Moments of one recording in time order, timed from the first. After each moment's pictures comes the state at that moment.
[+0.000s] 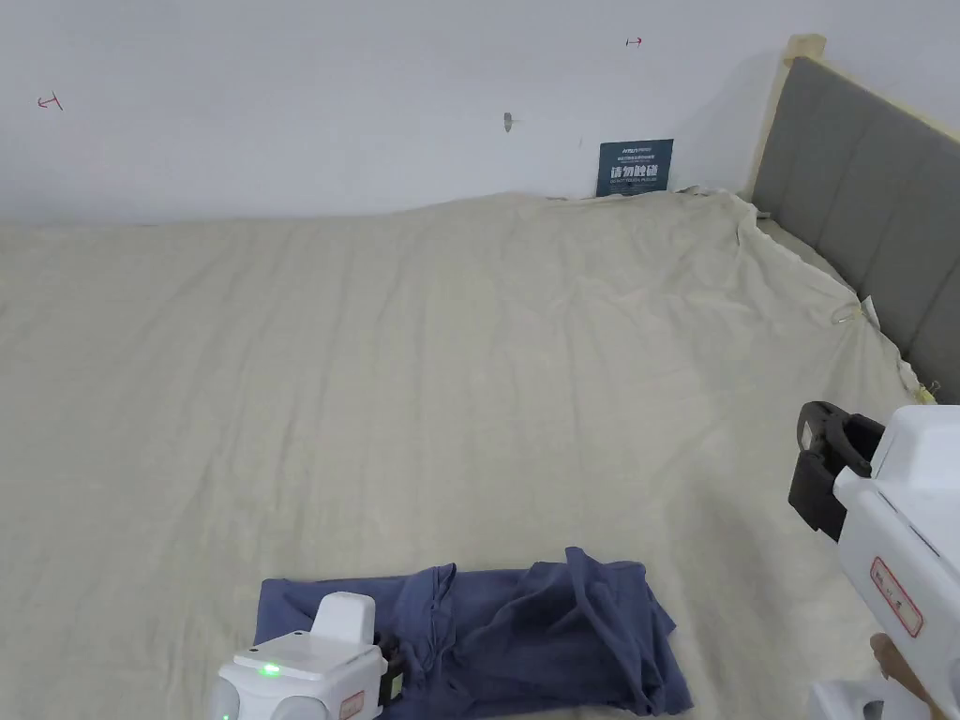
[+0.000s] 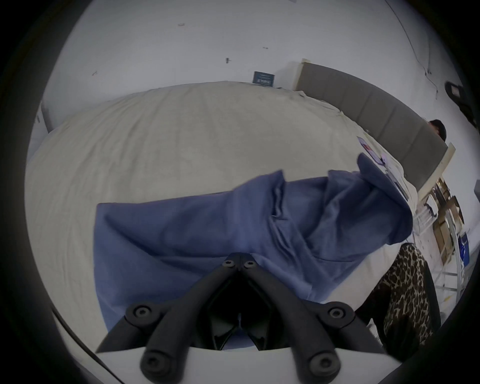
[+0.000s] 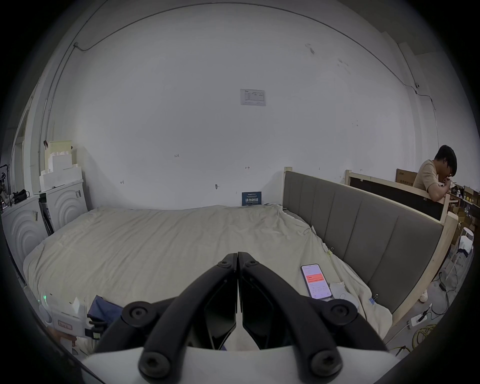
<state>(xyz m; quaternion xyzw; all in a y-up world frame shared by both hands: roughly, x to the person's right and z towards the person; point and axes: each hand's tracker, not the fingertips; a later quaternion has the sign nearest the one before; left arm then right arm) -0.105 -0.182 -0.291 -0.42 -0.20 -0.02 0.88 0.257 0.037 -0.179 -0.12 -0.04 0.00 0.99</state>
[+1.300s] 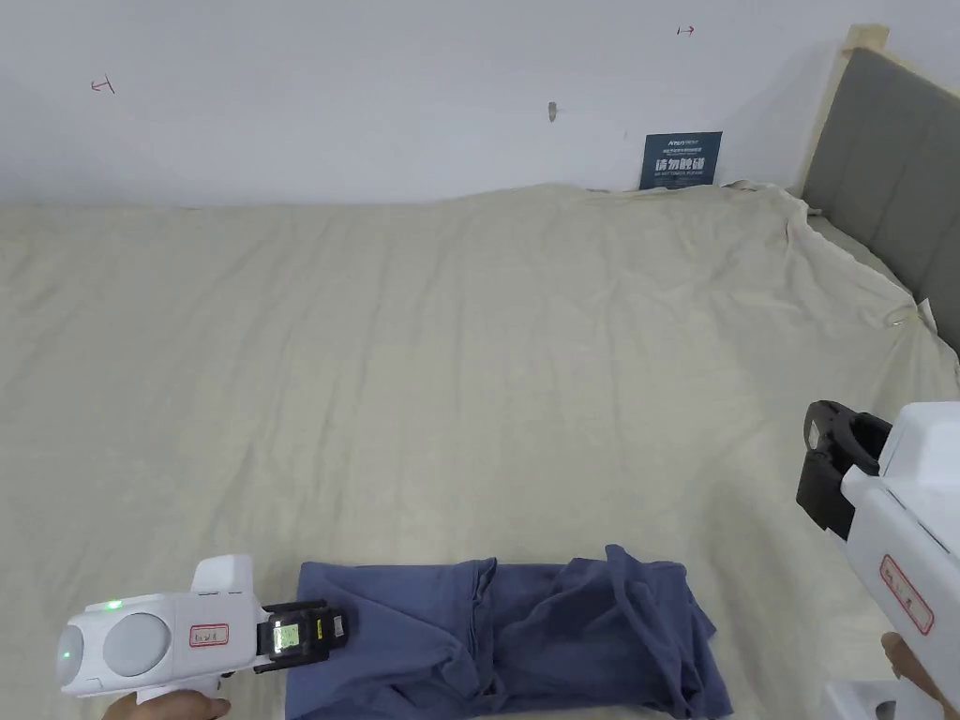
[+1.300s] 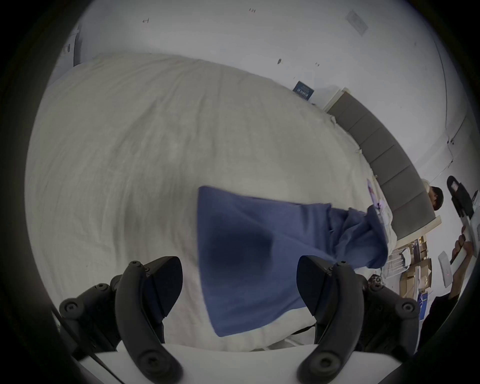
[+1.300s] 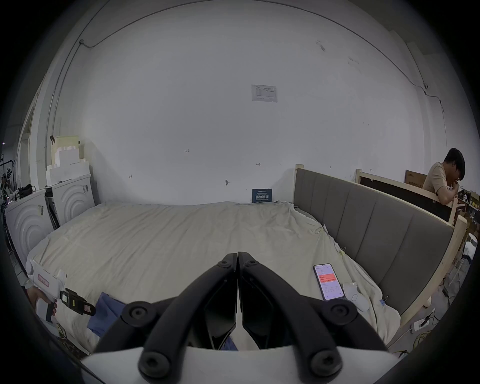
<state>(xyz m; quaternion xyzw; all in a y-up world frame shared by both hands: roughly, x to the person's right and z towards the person) -0.248 -0.156 -0.326 -0.50 -0.15 0.13 0.84 0.235 0.032 -0.199 -0.13 -0.01 0.01 0.99</state>
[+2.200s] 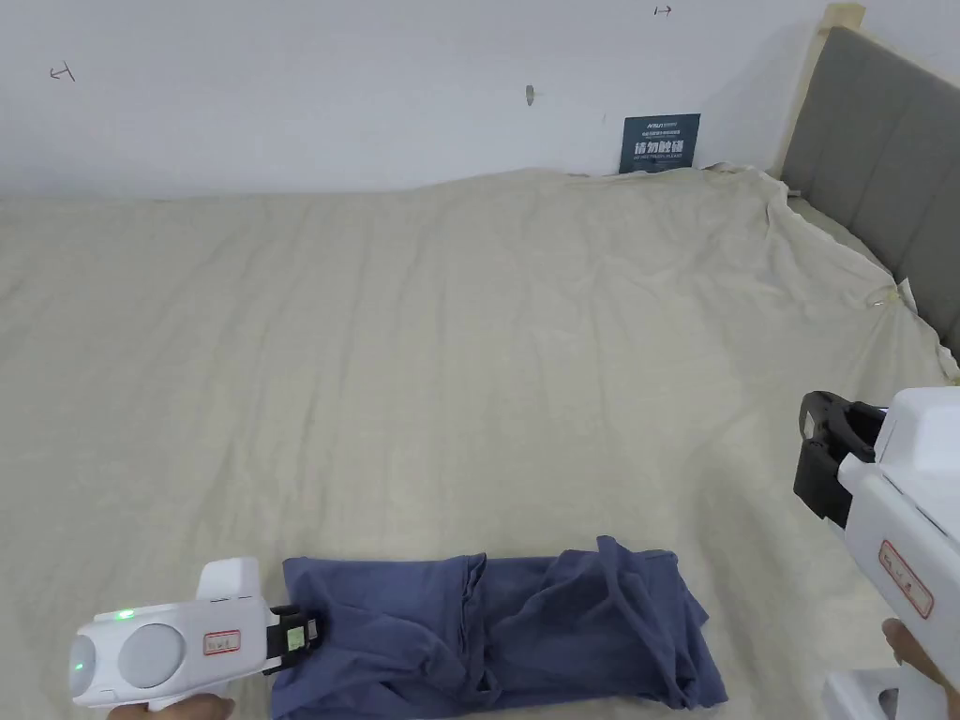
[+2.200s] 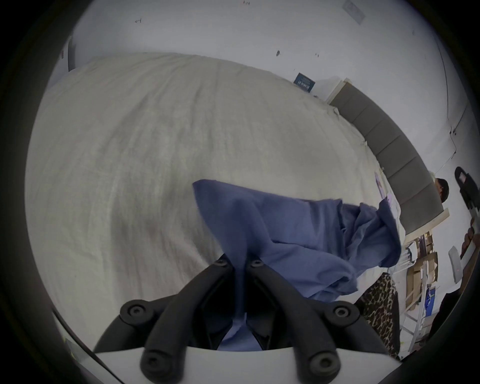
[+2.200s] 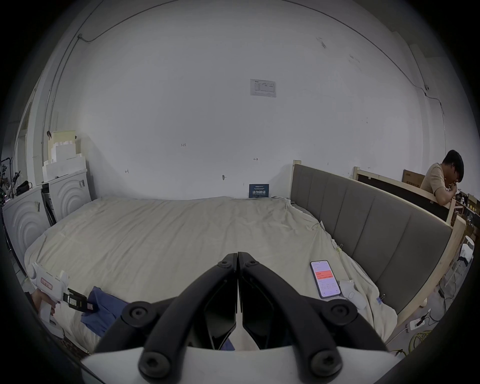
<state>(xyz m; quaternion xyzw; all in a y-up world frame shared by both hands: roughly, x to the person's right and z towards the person) -0.232 -0.159 -0.331 -0.48 -0.16 0.12 0.85 0.235 0.031 -0.203 -0.14 -0.02 0.01 0.99</state>
